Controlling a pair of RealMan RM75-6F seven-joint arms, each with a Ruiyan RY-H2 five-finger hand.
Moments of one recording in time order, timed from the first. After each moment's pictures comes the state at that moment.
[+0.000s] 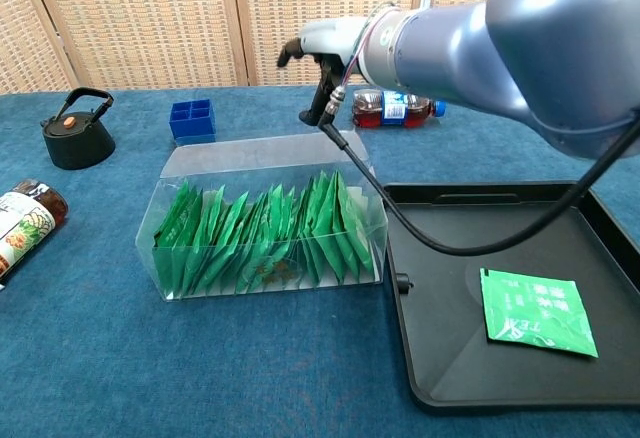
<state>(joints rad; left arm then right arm) -0.19 -0.95 -0.08 -1.81 1.38 1.34 0.02 1.24 -1.67 0.39 -1.47 -0.38 1.01 -0.70</state>
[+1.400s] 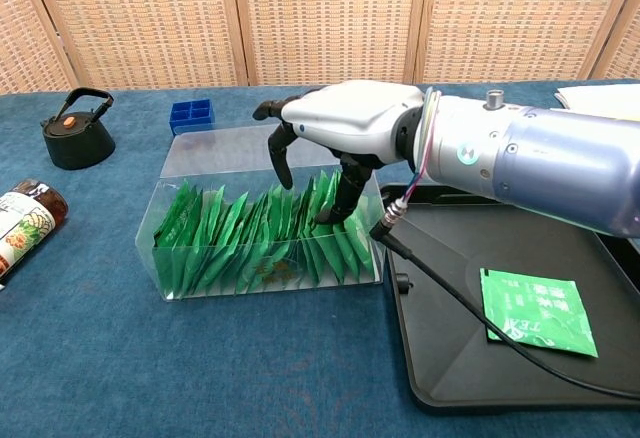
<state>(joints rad) -0.18 -0.94 -0.06 -1.82 1.42 1.36 0.01 1.06 -1.61 0.13 -1.62 -1.01 0.99 -0.60</state>
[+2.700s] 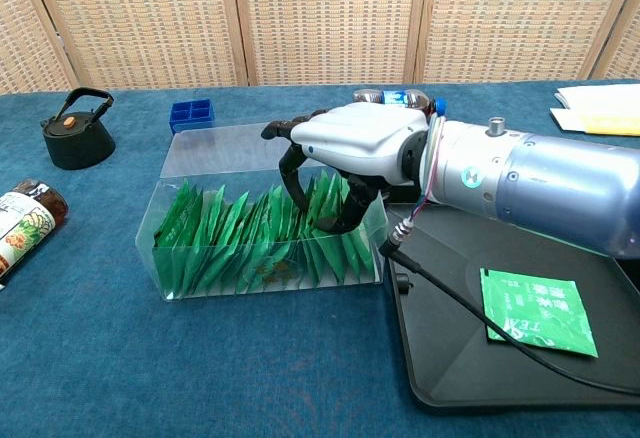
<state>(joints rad) -0.18 -0.95 -0.07 -1.82 1.41 1.35 0.02 1.01 -1.65 0.13 -1.55 -1.07 0.95 -0.55</state>
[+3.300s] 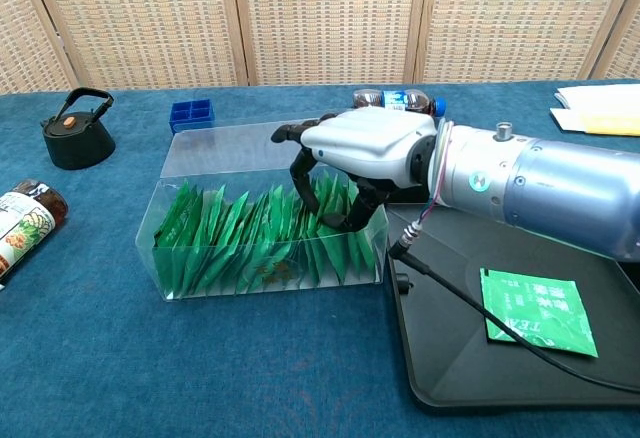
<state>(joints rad) -0.19 -0.95 -0.06 -1.82 1.41 1.35 0.02 0.99 -1.65 0.13 -1.53 -1.08 0.93 -0.54</state>
